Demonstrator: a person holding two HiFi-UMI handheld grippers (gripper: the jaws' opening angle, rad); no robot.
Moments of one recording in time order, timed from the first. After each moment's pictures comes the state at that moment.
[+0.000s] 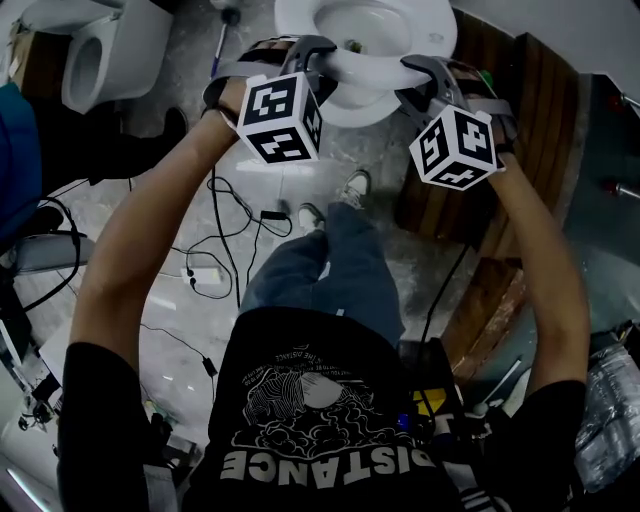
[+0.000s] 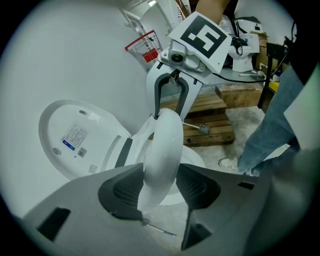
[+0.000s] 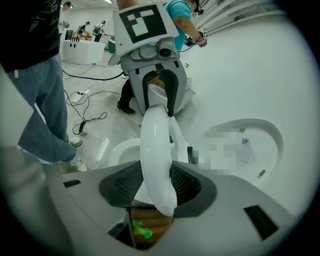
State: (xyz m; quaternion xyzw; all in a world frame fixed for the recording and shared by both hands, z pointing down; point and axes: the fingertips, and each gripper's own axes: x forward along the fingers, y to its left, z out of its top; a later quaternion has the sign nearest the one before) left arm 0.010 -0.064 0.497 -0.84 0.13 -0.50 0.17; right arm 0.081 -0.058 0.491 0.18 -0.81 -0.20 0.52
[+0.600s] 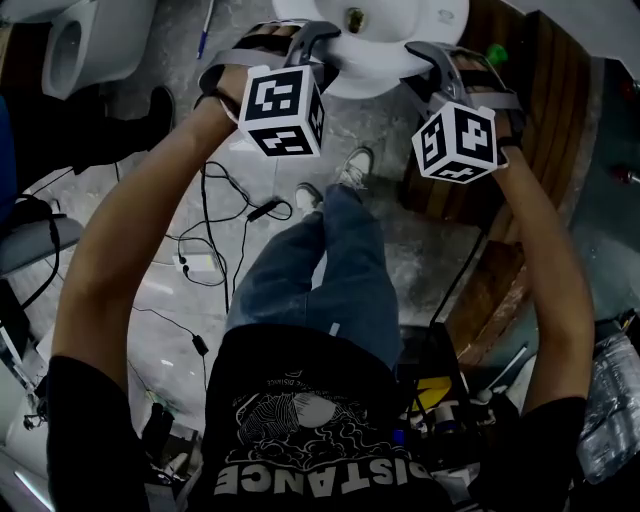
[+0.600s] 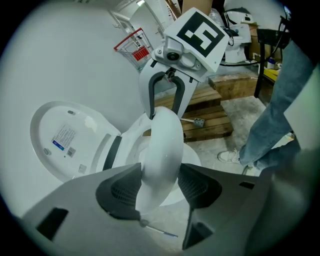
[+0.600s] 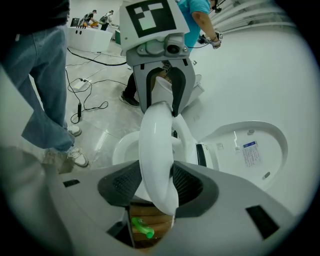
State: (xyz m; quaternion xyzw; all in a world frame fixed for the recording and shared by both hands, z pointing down) left arm 0.002 -0.033 0.561 -0.83 0.12 -0.51 0.21; right arm 0.072 -0.029 0.555 0.17 -0.78 -0.24 0.55
